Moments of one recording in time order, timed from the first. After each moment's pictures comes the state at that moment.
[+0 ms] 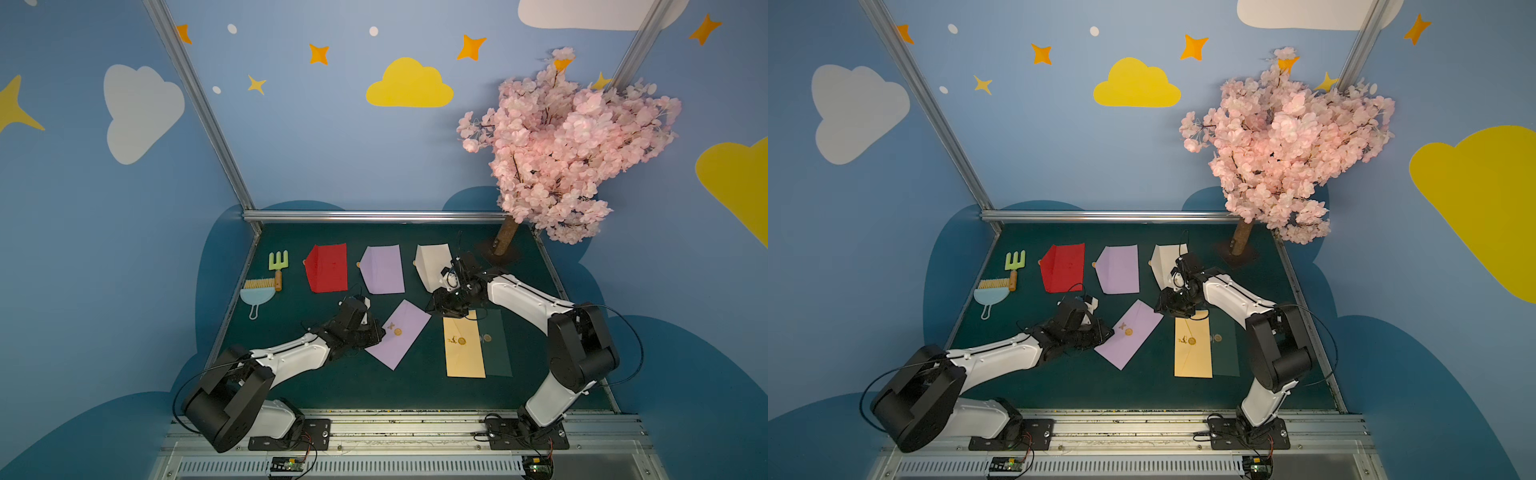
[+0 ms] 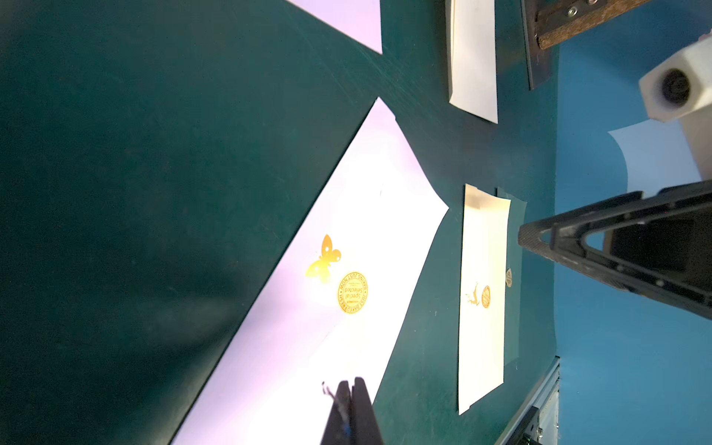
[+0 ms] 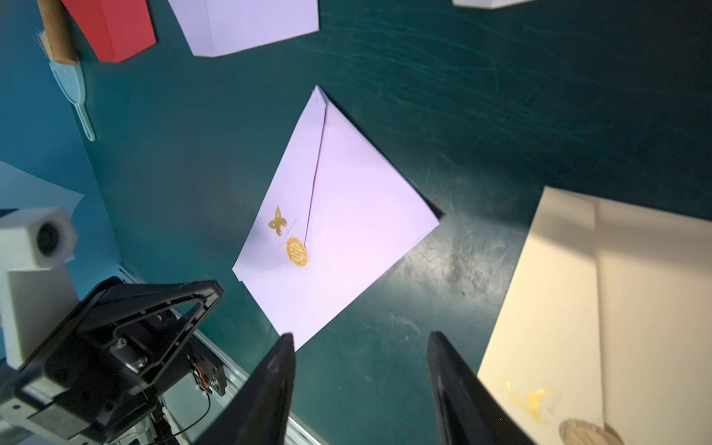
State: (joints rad) left arm -0.60 1.38 0.54 0.06 0.27 -0.87; right arm 0.45 1.72 1.15 -0.65 -0.49 0.47
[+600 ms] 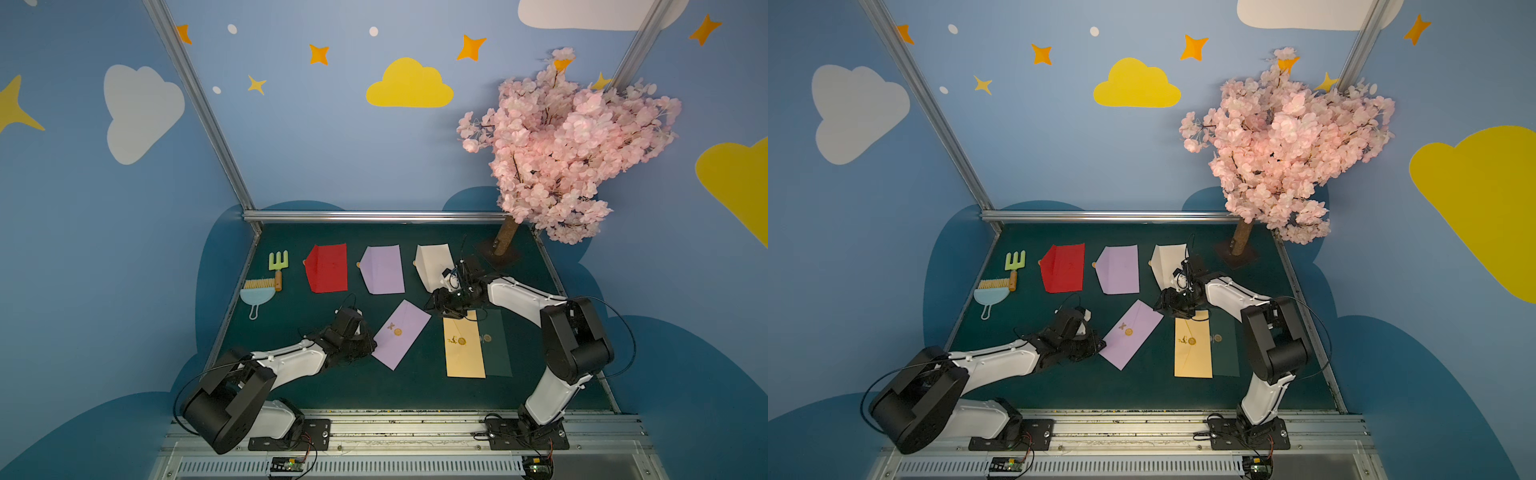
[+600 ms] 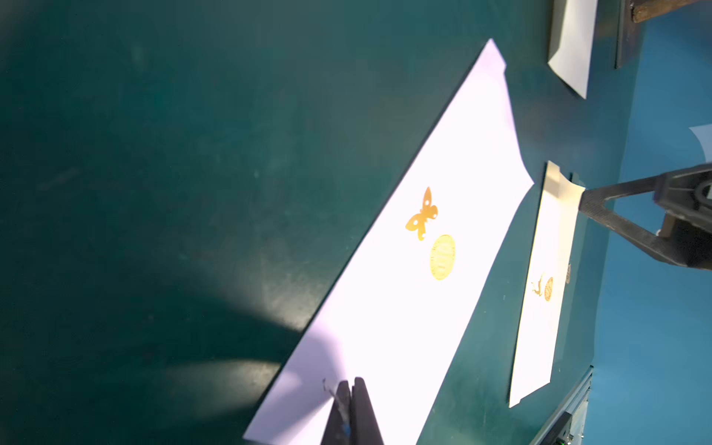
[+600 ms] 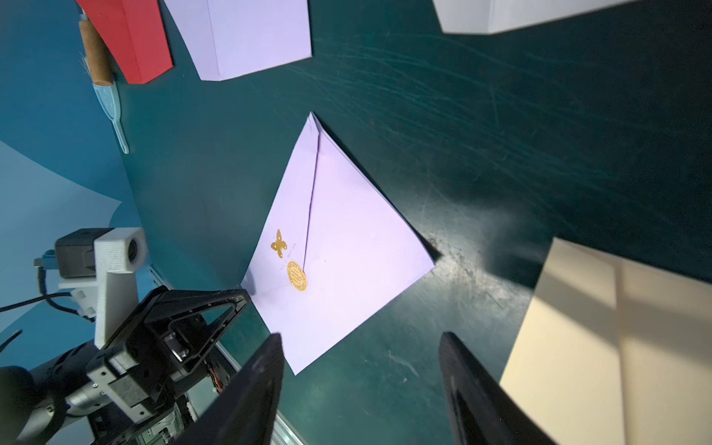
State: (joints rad) left arm -0.58 1.38 0.44 0.04 0.26 -0.90; right arm 0.41 1.77 1.11 -0.53 -0.58 0.47
